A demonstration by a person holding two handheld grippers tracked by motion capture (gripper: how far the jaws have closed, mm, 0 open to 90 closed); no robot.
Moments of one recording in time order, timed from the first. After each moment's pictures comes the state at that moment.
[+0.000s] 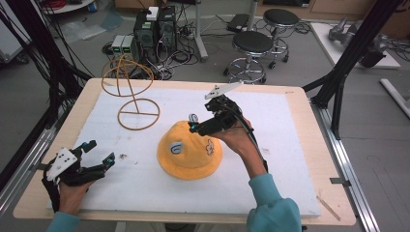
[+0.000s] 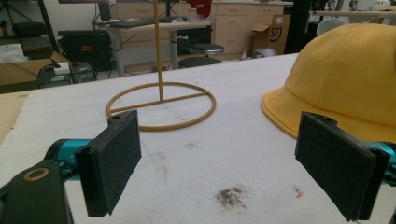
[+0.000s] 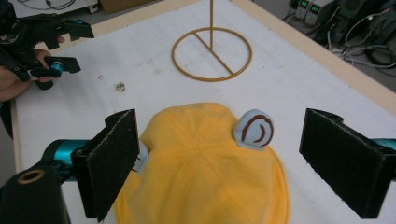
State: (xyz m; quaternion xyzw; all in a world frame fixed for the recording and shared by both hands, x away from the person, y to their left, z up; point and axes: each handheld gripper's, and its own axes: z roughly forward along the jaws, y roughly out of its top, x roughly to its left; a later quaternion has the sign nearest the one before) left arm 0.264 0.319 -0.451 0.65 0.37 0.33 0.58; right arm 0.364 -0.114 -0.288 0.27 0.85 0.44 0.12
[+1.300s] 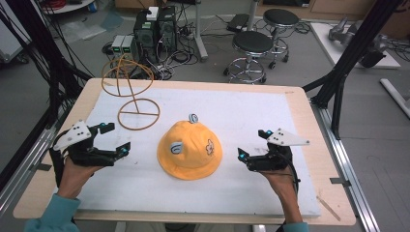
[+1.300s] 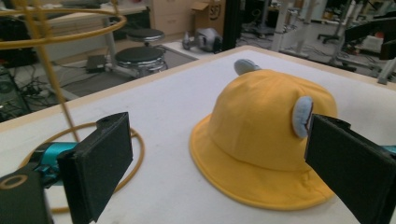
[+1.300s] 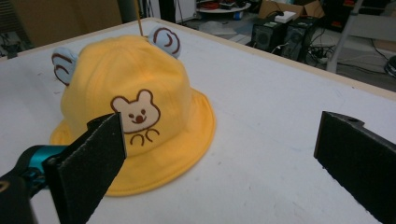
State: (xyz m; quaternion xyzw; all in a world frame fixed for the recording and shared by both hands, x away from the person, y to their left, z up) left arm 0.291 0.262 -0.359 0.73 0.29 0.22 0.58; right arm 0.290 -0.248 -0.375 0.35 0.75 0.52 0.22
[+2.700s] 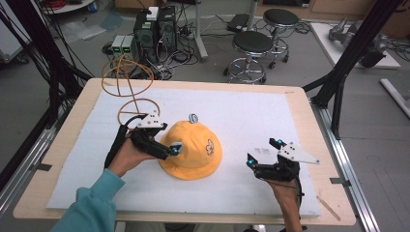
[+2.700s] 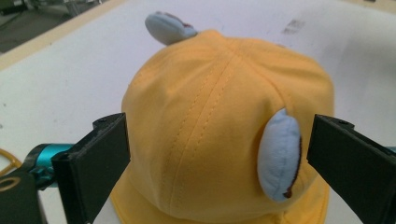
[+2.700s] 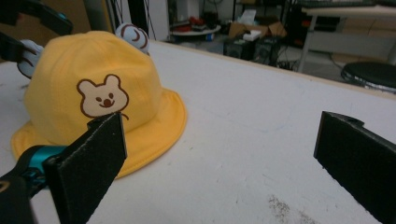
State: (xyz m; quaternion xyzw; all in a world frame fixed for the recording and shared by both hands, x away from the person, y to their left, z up) left arm 0.347 0.136 -0.369 0.85 0.25 0.14 0.44; right arm 0.270 -0.271 -0.408 0.37 0.70 0.54 0.28
